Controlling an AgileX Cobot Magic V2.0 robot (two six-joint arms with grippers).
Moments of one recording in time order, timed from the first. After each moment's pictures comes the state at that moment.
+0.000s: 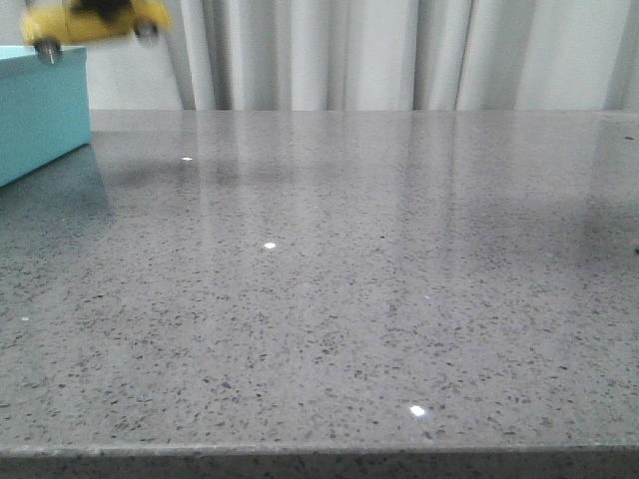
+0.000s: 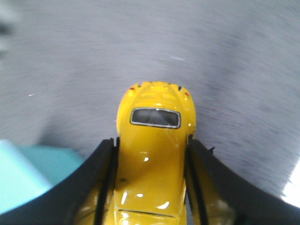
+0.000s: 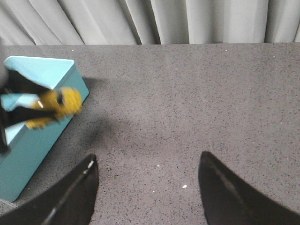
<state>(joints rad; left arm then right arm) -0.30 1.58 -1.63 -0.06 0.96 0.70 0.67 1.11 -1.34 -0.23 0.73 0.63</state>
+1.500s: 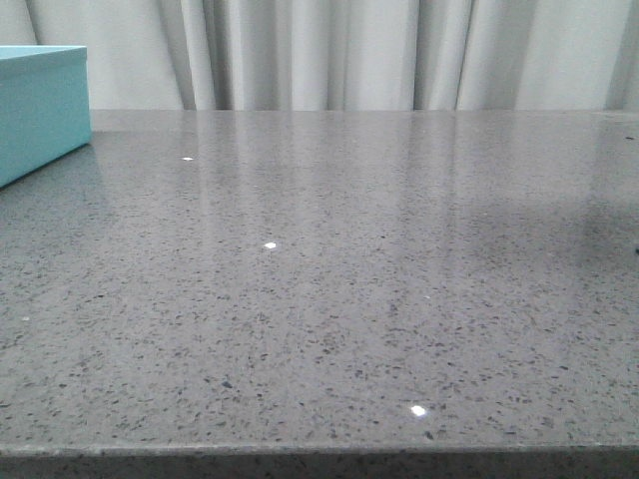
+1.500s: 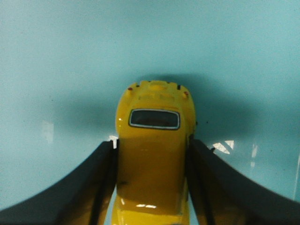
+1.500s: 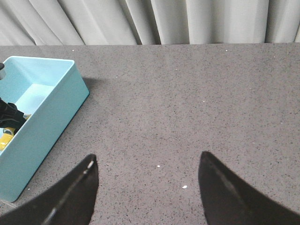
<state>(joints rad) 0.09 1.84 -1.66 0.08 1.16 -0.01 0.67 1.11 -1.34 -0.23 0.73 0.63</state>
